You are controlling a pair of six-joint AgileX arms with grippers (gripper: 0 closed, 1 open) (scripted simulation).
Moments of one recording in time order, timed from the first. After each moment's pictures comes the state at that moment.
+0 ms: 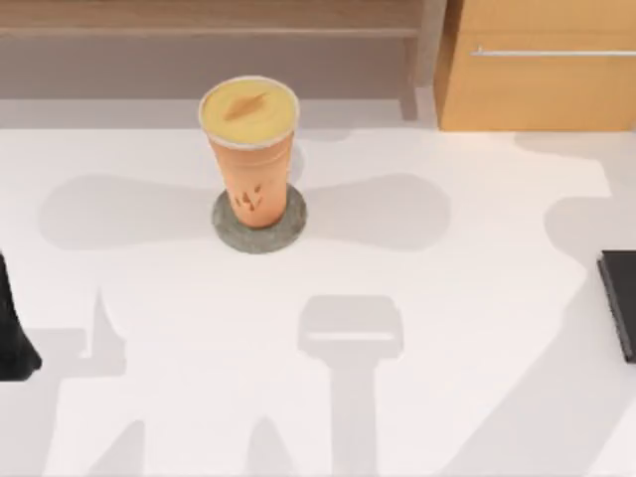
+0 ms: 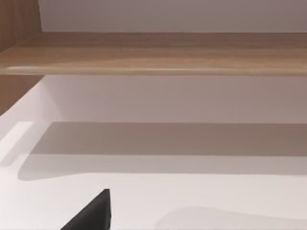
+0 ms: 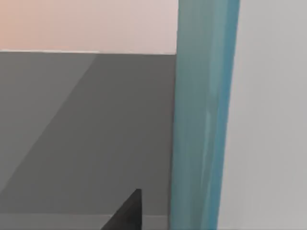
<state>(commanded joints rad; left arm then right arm) 0.00 0.00 0.00 0.00 0.00 0.00 -0.48 2.17 1.65 0.52 -0.45 -0.01</state>
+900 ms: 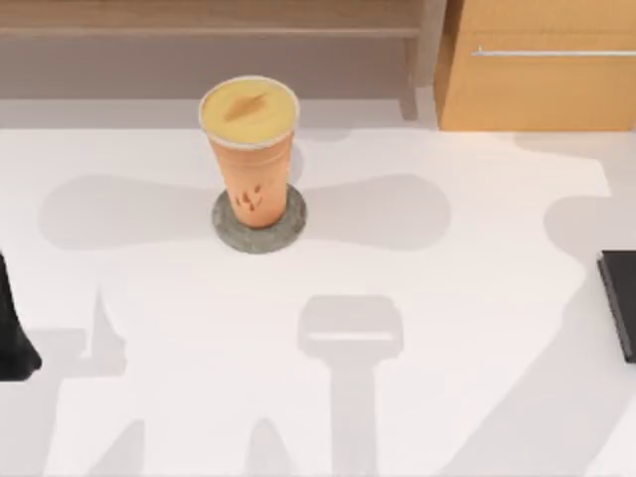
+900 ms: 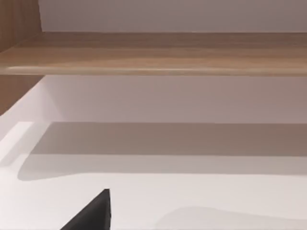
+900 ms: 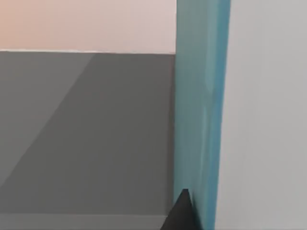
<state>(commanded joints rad) 0.00 0.00 0.00 0.00 0.00 0.00 -0.48 2.17 1.65 0.52 -0.45 -0.01</state>
